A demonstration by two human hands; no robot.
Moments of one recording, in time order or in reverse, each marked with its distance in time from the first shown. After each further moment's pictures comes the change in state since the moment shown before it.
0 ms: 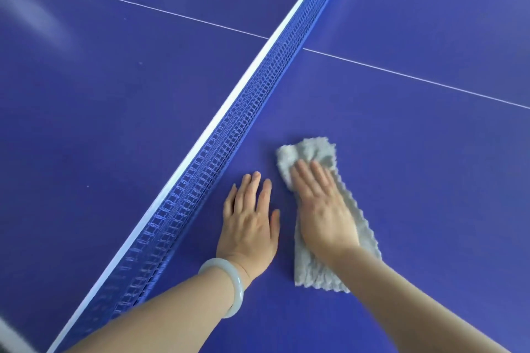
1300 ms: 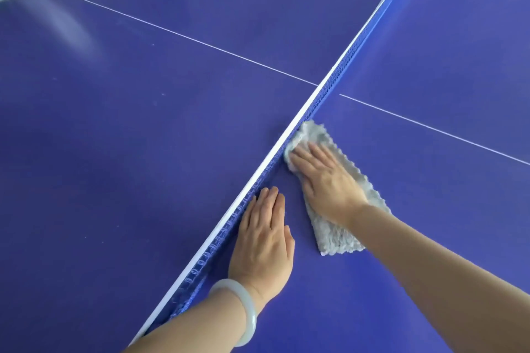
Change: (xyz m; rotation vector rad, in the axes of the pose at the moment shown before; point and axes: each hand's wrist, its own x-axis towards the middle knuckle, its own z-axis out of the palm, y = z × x) left_hand 0.092 -0.028 -0.007 -0.050 0.068 -0.051; right_hand 0.200 0.011 0.011 -0.008 -0.105 -0.289
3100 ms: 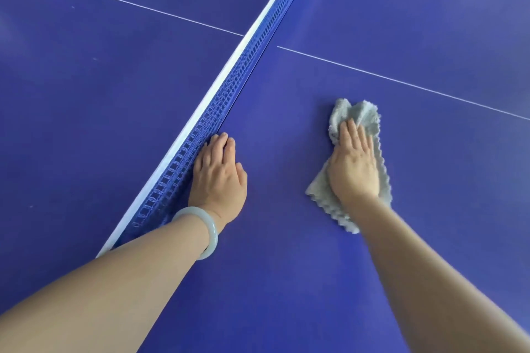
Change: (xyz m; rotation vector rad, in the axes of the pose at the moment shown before) left_hand 0.003 -0.001 0.008 -0.095 0.032 -0.005; right_hand -0.137 0.028 -0.024 -0.021 0.215 0.718
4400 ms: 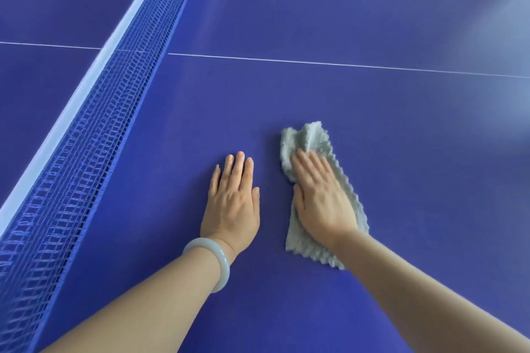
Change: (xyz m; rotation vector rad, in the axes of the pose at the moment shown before) left_hand -0.068 0.149 0.044 0.062 -0.136 0.413; right_hand -0.119 0.116 -0.052 -0.004 -0.036 -0.169
